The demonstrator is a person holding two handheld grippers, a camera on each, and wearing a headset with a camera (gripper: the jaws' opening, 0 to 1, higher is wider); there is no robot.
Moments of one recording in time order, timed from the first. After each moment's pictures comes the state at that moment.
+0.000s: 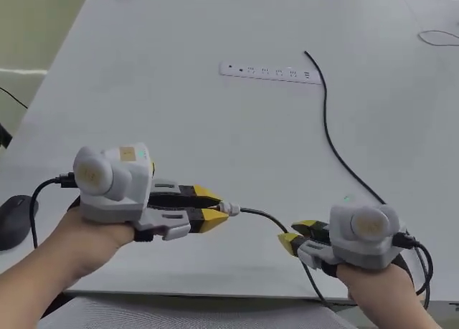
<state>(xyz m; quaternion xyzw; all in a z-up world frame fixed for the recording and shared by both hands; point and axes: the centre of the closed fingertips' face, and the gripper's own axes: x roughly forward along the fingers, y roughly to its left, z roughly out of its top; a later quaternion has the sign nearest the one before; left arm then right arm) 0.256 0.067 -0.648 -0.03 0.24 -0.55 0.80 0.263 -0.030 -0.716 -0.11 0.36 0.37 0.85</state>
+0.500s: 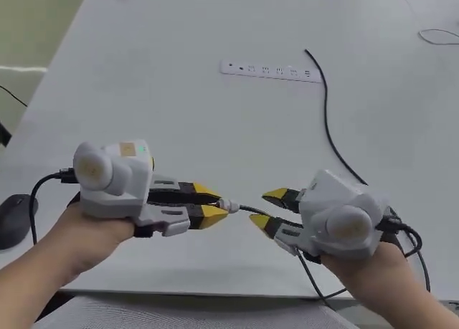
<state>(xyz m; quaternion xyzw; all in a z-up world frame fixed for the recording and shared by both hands) 0.257 0.068 -0.647 -0.04 0.24 -0.55 0.80 0.265 0.035 -0.674 -0.26 0.27 0.47 0.80</state>
